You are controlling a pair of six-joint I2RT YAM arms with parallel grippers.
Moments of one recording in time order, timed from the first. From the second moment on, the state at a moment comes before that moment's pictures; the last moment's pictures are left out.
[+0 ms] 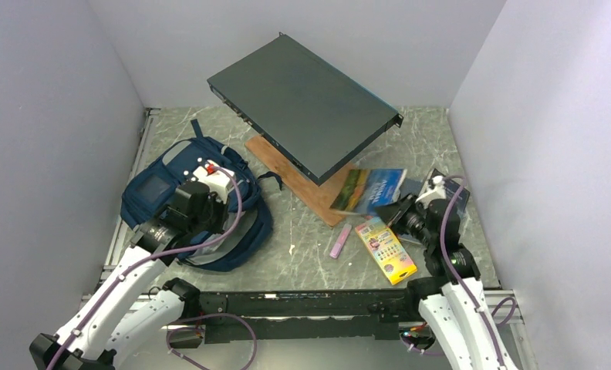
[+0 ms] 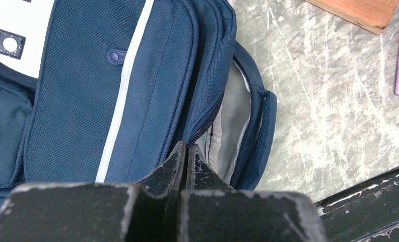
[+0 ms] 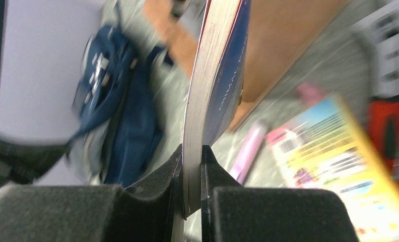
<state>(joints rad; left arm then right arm) -0.47 0.76 0.76 -0.68 -0.05 -0.07 0.11 0.49 0.51 -0.41 -0.22 0.75</state>
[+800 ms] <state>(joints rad) -0.47 0.68 0.85 -0.67 -0.02 -0.31 1.02 0.53 0.27 0.08 -0.27 1.32</state>
